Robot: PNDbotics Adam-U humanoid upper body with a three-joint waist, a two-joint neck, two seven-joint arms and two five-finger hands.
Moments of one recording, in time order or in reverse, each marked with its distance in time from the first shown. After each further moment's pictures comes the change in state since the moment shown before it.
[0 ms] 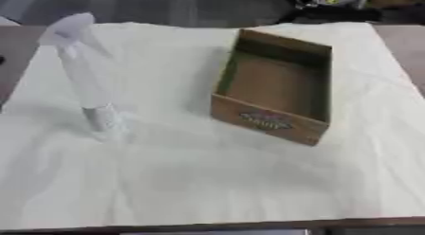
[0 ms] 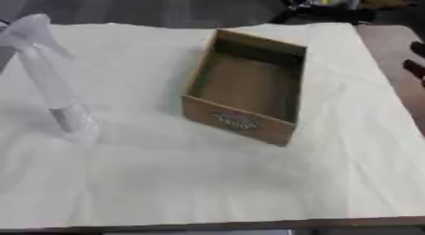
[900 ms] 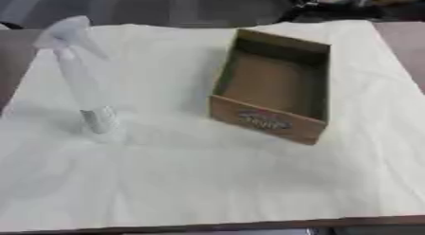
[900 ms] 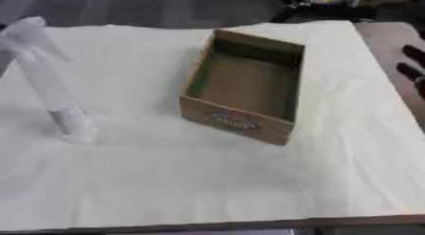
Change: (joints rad) left arm -0.091 0.489 -0.079 0.024 -0.092 -0.137 0.006; right arm 0.013 -0.003 0.000 0.000 0.006 -0.001 -0.001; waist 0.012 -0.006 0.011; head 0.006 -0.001
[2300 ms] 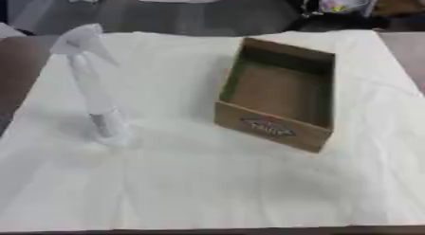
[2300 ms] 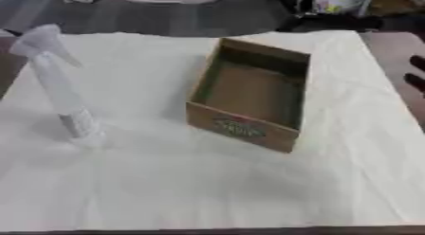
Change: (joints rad) left arm -0.478 0.034 -0.298 0.260 -0.029 -0.005 -0.415; right arm -0.002 -0.010 0.019 0.000 -0.001 0.004 0.020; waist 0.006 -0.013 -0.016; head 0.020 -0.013
